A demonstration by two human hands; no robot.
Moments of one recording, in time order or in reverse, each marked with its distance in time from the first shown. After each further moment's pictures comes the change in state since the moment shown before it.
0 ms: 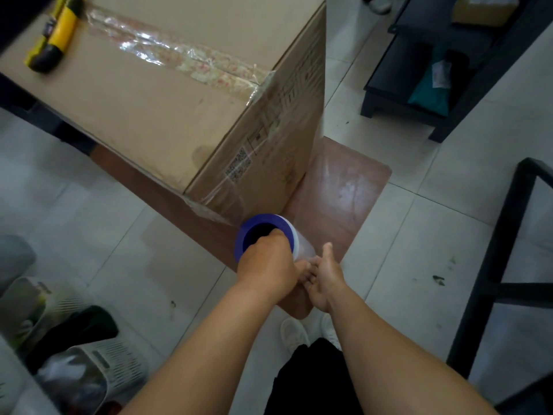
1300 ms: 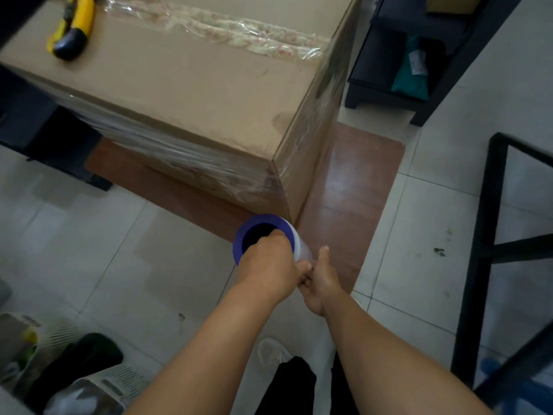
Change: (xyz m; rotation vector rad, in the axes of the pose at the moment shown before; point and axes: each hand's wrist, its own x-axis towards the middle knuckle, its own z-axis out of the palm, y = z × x) left_hand -0.014 -0.099 -0.012 0.038 -0.036 0.132; right_hand -0.003 0.092 0.062 0.131 0.045 -0.030
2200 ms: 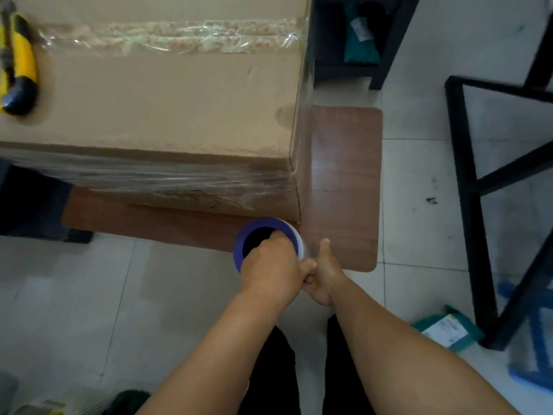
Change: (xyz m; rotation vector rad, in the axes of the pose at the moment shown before) left_hand 0.010 -0.043 -0.020 0.198 -0.064 0.175; right_hand 0.023 0.039 0.037 0.161 0.031 0.036
